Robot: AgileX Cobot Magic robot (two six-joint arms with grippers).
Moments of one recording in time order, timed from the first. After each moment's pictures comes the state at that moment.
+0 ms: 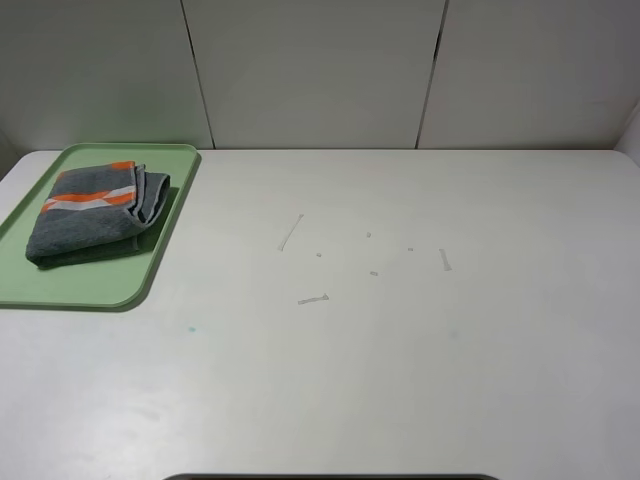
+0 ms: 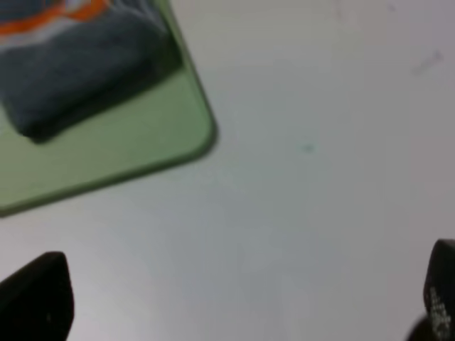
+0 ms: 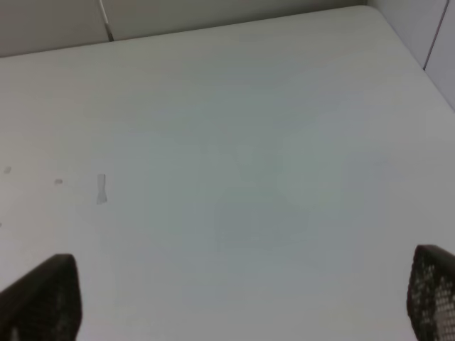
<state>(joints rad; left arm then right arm) -0.13 0.03 -0.49 -0.05 1.06 0.15 -0.13 -0.01 -0.49 0.02 1.02 0.02</state>
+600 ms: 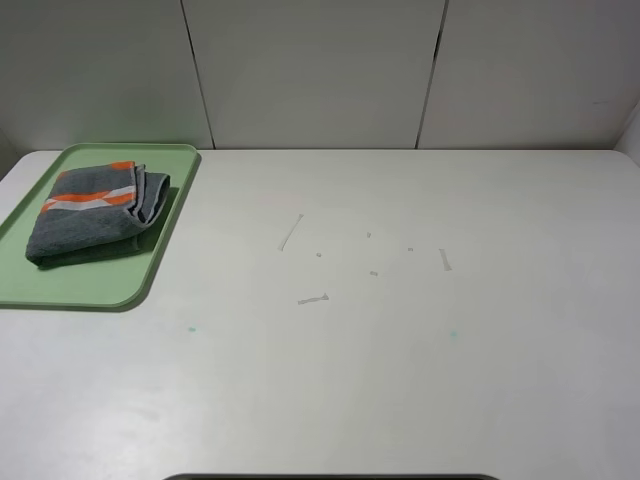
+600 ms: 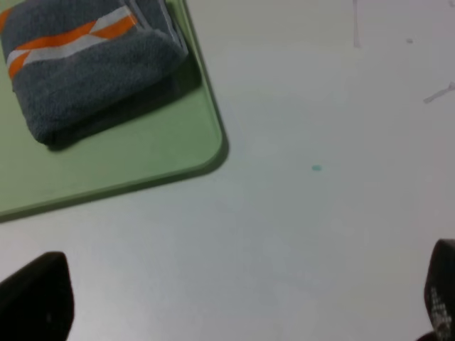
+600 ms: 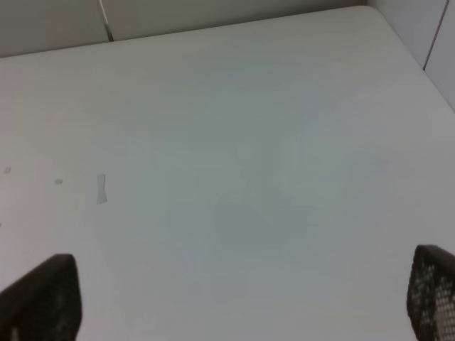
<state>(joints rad) -0.02 0.00 -0.49 -0.13 1.07 0.22 -0.13 -0.01 -0.49 0.02 1.02 0.02</state>
